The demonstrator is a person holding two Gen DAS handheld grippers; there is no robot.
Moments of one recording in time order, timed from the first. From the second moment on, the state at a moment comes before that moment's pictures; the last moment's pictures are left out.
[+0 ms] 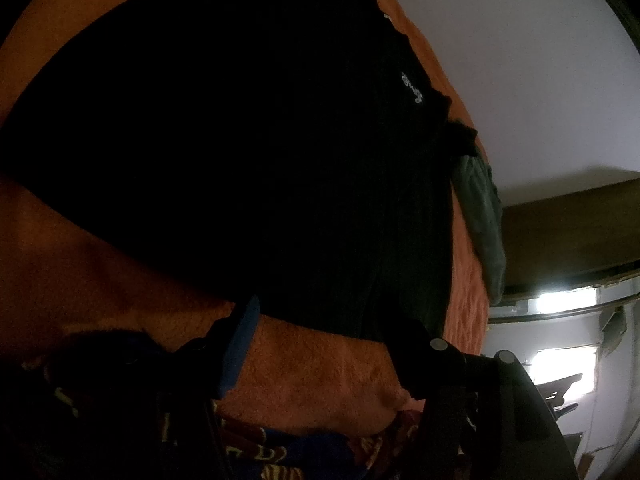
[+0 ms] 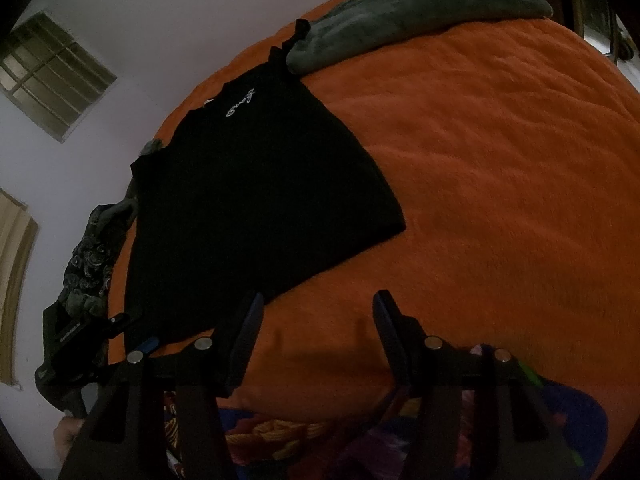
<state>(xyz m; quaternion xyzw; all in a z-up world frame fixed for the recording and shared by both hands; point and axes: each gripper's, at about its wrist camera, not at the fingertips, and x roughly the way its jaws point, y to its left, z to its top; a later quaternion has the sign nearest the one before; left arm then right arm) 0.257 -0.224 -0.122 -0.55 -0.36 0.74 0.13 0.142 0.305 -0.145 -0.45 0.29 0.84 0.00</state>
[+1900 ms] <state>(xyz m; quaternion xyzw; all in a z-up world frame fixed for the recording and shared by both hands) 0.251 -0.222 -0.128 -0.56 -0.36 0.73 0.14 0.142 0.312 -0.150 -0.46 0.30 0.84 0.01</state>
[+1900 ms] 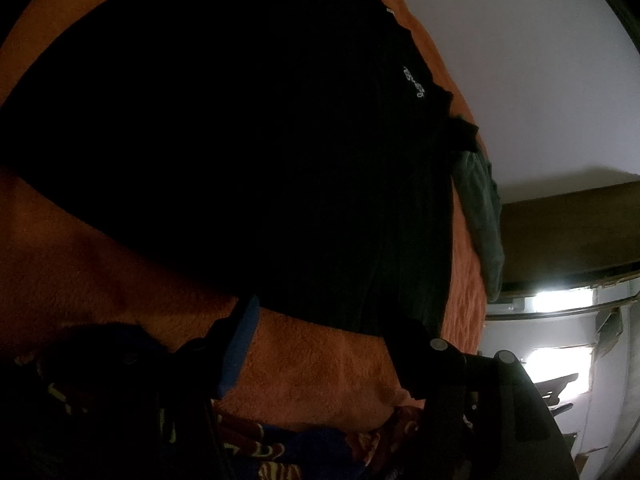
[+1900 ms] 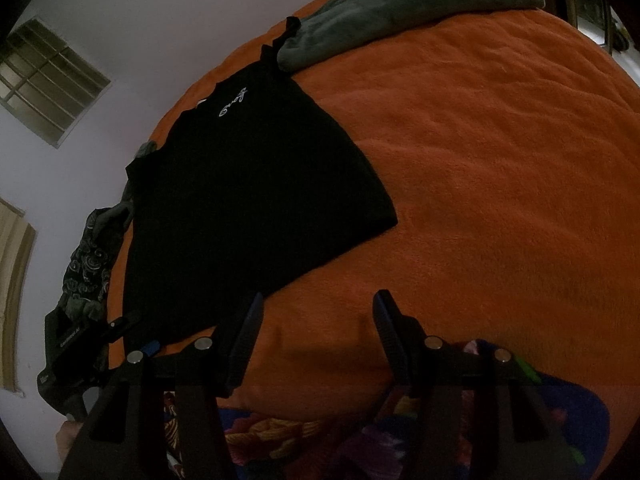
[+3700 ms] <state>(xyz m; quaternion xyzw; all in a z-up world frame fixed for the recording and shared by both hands) 0.256 -0.220 -0.129 -0.56 -0.37 0.73 0.14 0.147 0.310 -0.151 -0.46 0.31 0.83 0.01</state>
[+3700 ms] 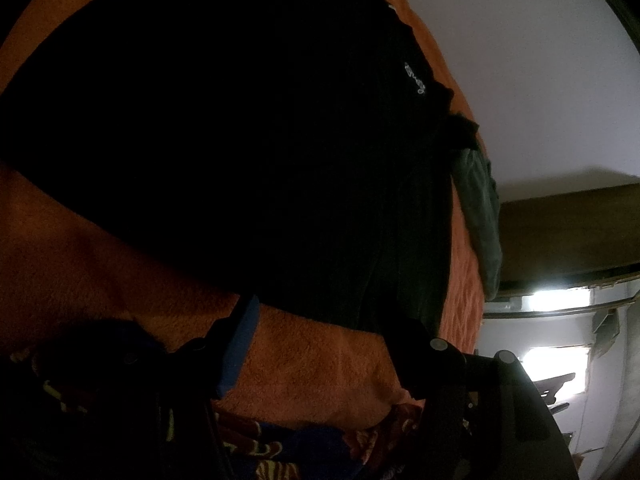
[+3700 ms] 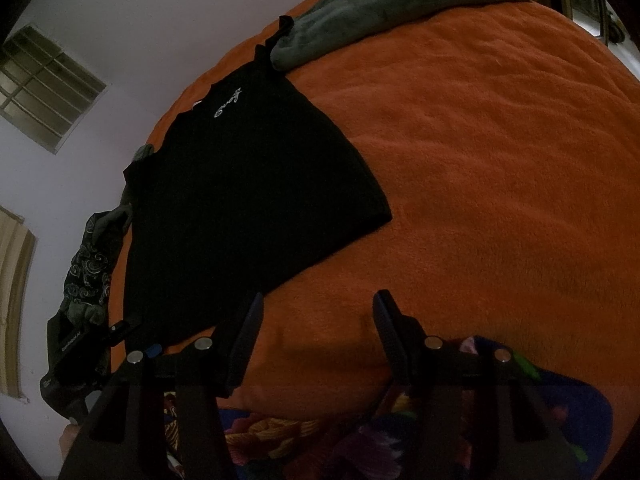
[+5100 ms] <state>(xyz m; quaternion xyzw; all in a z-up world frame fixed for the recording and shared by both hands) 0.262 -0.218 -0.130 -0.56 -0.37 0.72 0.14 0.151 0.308 -0.152 -0.46 0.32 0.83 0.02</state>
